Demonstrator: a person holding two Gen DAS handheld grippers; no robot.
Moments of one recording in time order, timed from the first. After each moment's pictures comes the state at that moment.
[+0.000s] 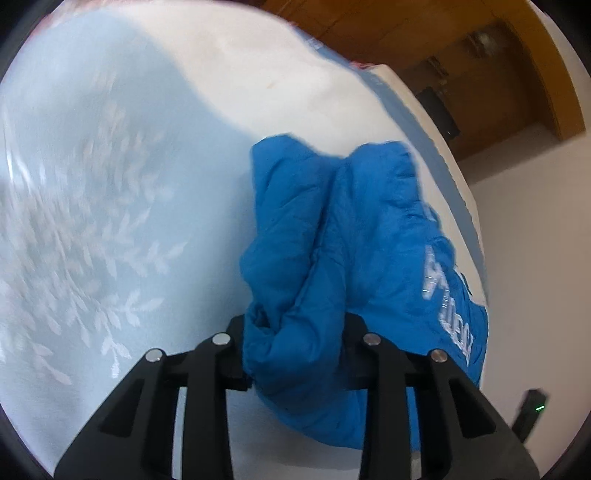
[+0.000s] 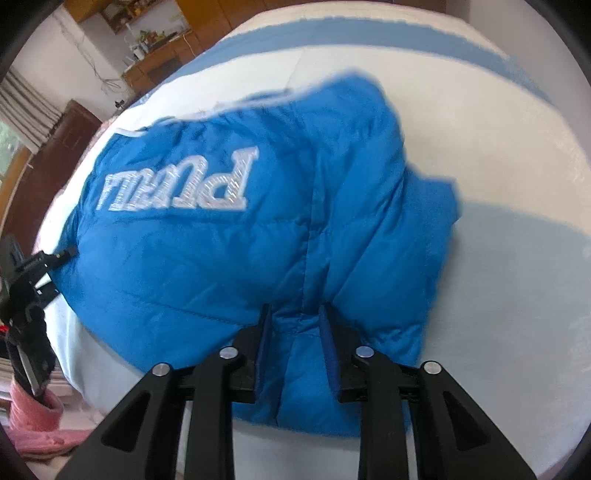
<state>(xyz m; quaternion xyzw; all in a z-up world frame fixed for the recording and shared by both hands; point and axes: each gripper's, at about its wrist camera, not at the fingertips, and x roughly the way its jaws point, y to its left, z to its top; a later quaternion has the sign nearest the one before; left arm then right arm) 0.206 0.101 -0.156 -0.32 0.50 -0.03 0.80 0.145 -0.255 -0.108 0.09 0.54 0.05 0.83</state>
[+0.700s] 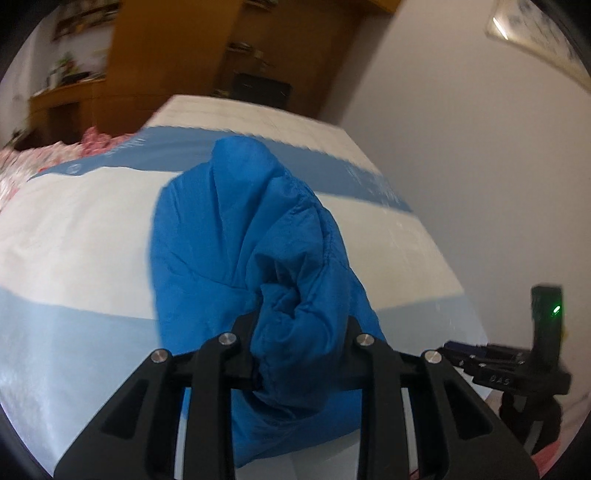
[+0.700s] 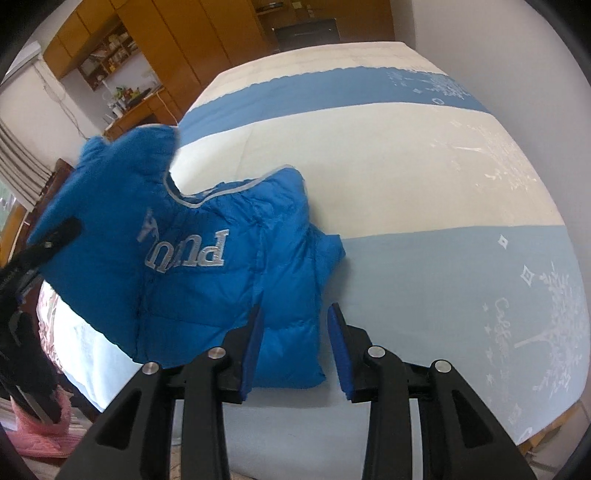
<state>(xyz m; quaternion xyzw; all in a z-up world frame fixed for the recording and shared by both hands) 0.214 -0.174 -0.003 -0.07 0.43 -0.25 0.87 0.091 -0.323 -0.034 0.16 0.50 -0.01 0.85</state>
